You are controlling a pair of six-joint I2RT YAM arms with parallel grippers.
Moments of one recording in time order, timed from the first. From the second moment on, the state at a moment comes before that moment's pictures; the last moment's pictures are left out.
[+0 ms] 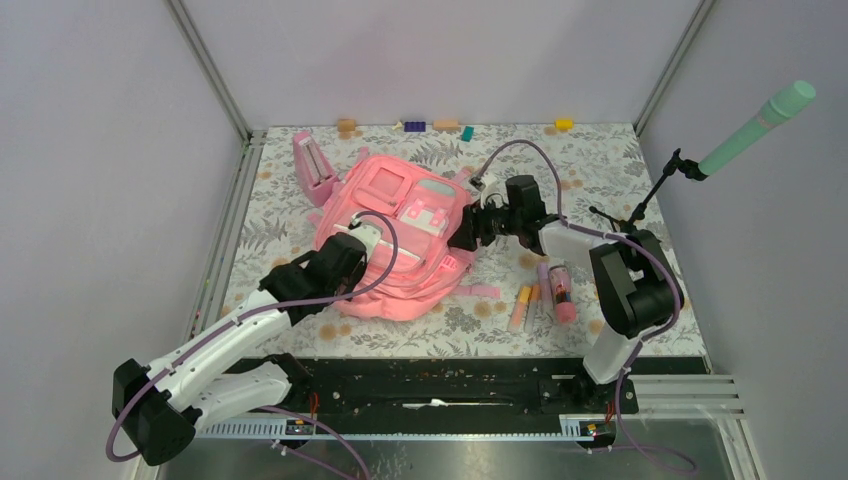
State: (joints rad) left arm -0.72 0.96 0.79 -0.74 -0.39 -0.05; right arm 0.39 1.71 0.92 0.17 -0.73 0.12
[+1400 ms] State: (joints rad) left arm -0.69 0.96 0.79 -0.73 -0.40 -0.03; right arm 0.45 1.75 0.85 0.29 -0.73 0.22
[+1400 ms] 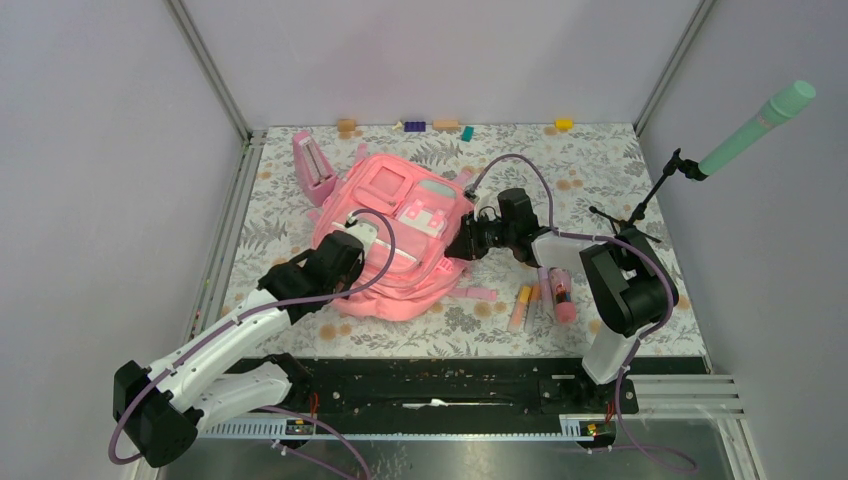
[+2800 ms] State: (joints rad) left arm -0.68 1.00 0.79 -0.71 -0.24 -0.05; right arm 0.65 1.50 0.93 -0.21 -0.22 -0.09
